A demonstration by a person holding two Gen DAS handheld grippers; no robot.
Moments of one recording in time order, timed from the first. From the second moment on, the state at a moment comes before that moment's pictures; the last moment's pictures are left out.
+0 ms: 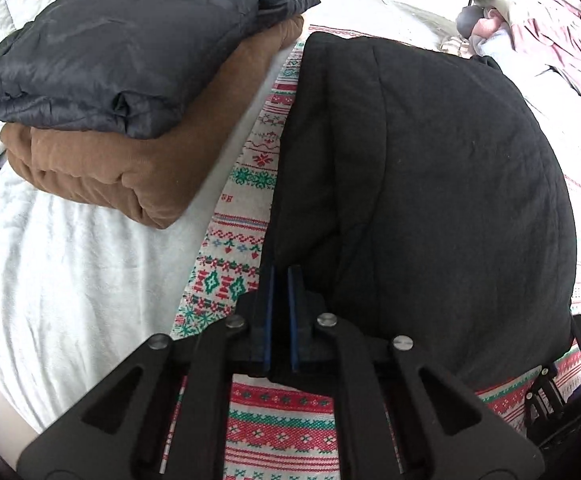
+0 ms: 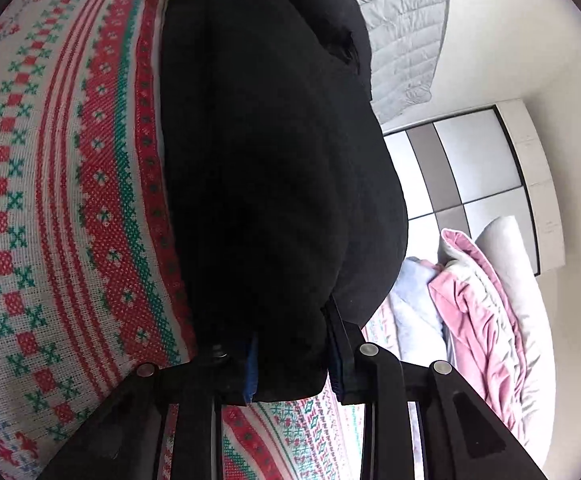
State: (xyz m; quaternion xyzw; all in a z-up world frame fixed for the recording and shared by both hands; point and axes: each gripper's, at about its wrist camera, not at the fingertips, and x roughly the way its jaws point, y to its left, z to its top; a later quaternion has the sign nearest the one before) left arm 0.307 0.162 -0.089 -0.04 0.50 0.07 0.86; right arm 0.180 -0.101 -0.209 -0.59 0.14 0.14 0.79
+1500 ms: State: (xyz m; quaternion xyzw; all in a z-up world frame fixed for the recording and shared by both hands) left arm 0.332 0.173 -0.011 -0.07 0.43 0.05 0.90; right arm 0.313 -0.177 -0.061 -0.03 0.34 0.26 0.90
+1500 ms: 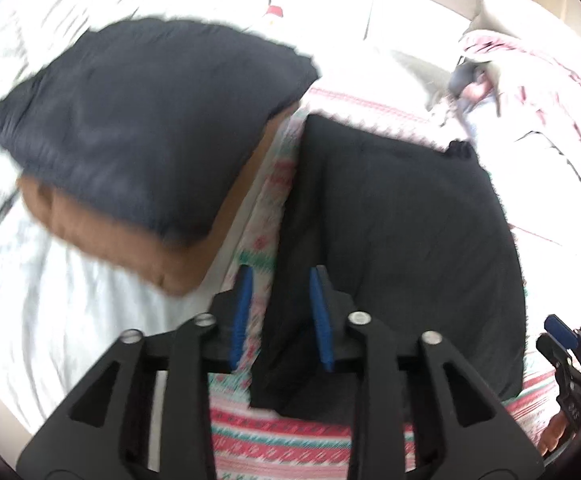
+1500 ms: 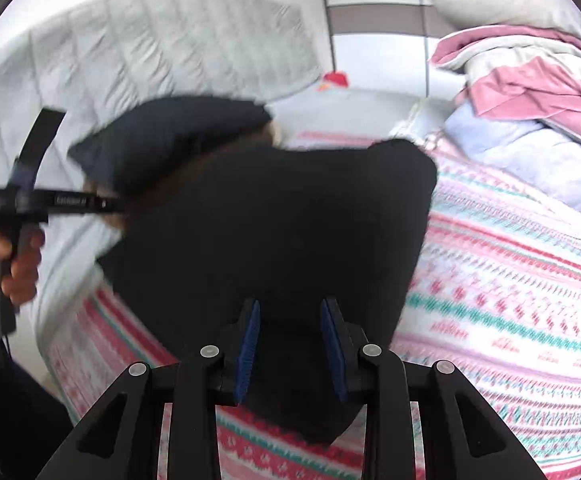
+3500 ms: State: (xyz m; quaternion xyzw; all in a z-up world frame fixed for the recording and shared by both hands) left arm 0.312 0.222 -0.079 -0.28 0.50 -0.07 0.82; right arm 0.439 -0.266 -0.104 0.16 0.47 0.19 0.85
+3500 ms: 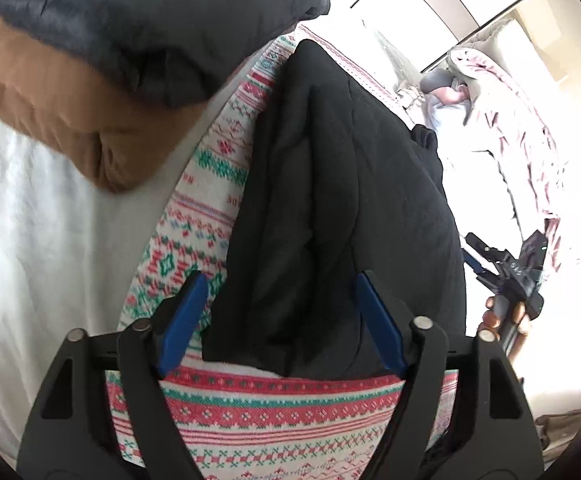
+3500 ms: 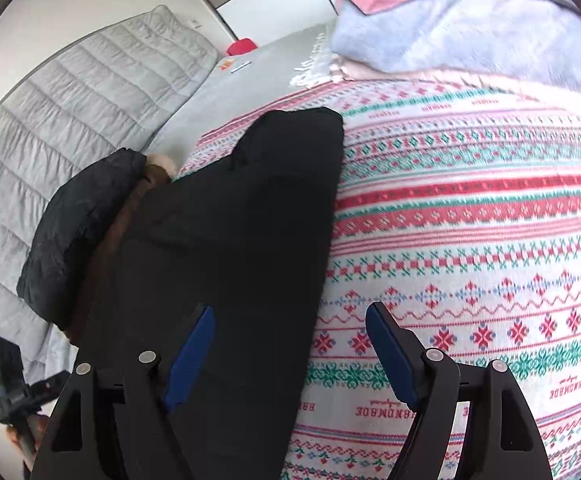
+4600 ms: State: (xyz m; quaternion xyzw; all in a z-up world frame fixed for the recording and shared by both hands) left arm 0.312 0.202 -0.109 -0.31 0.54 -0.11 0.78; right arm 0.482 -0.288 -0.148 0.36 0.45 0.25 0.78
